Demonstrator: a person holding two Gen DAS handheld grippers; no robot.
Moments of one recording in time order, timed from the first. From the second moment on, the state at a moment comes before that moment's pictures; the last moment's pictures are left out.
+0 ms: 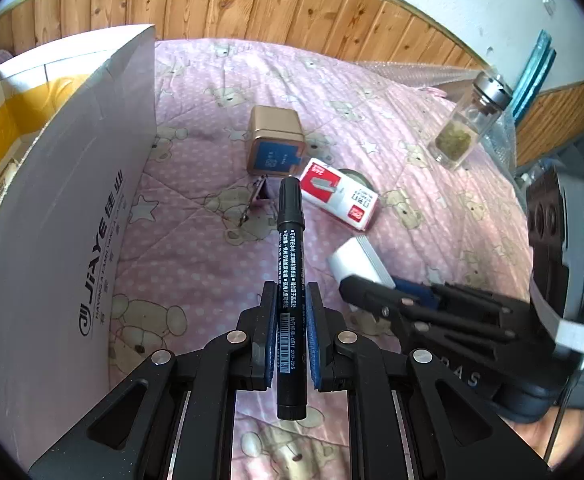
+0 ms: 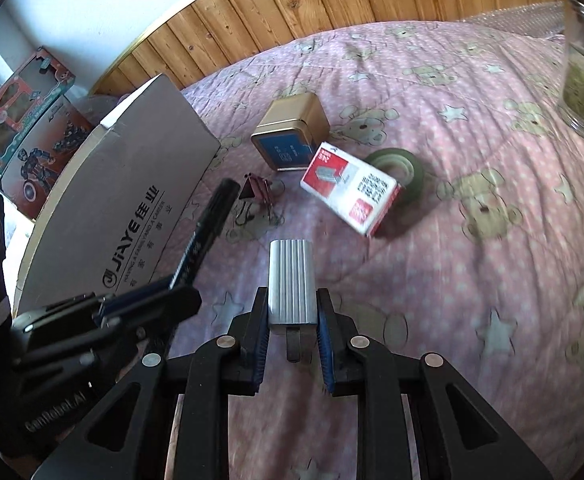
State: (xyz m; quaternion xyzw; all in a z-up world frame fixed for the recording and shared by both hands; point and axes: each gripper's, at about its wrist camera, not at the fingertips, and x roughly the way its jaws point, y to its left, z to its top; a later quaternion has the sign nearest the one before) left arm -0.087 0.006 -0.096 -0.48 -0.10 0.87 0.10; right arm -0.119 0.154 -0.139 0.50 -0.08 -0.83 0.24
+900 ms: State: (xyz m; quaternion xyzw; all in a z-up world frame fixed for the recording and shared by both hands) left arm -0.044 0.002 -0.055 -0.45 -0.11 0.88 0.13; right arm -0.042 0.158 -0.125 0.50 -0.10 -0.83 0.23
